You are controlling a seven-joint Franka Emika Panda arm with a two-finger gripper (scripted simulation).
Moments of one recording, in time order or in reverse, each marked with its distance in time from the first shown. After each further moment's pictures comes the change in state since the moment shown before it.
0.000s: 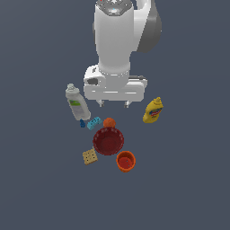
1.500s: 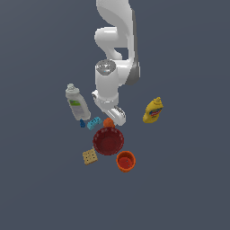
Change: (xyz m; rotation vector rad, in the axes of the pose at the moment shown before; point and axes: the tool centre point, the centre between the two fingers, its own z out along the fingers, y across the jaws) arm -0.054 0.028 0.163 0.022 0.016 0.800
